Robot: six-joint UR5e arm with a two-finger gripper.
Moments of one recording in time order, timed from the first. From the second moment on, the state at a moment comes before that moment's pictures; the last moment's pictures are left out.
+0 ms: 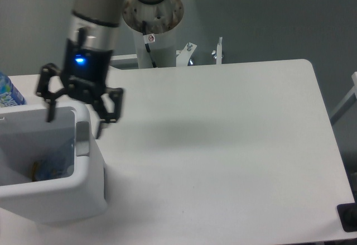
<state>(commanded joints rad) 2.35 -1.69 -1.53 -0.85 1.18 0.35</state>
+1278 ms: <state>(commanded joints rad) 2.53 -1.61 -1.62 -0.99 1.61 0.87</state>
